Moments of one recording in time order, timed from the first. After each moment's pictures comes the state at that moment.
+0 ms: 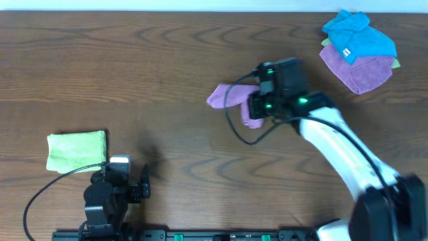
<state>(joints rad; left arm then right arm) 0.03 0.01 0.17 -0.76 0.07 0.04 0.38 1.64 1.12 -0.49 -0.22 0.21</state>
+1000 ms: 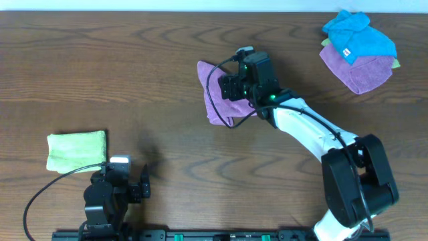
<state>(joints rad) 0.03 0.01 0.17 -0.76 0.07 0.04 0.44 1.83 1.16 -0.11 -0.07 0.26</state>
